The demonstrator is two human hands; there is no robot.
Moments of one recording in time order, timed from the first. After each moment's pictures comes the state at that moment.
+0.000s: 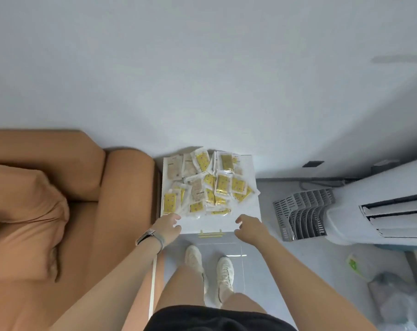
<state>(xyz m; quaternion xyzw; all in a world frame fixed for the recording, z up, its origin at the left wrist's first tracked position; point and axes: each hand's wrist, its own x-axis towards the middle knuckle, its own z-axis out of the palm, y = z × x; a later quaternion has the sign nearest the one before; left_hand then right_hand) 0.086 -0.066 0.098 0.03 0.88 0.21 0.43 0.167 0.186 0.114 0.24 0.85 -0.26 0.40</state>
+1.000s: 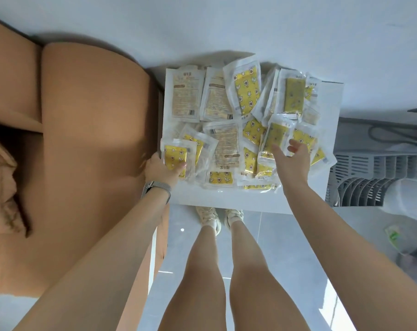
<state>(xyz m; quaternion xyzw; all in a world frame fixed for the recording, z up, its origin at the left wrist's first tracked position) -0.015 -0.083 -0.175 -0.27 0.87 0.27 0.33 0.022 0.195 -0.128 0.51 0.73 -0.44 0.13</state>
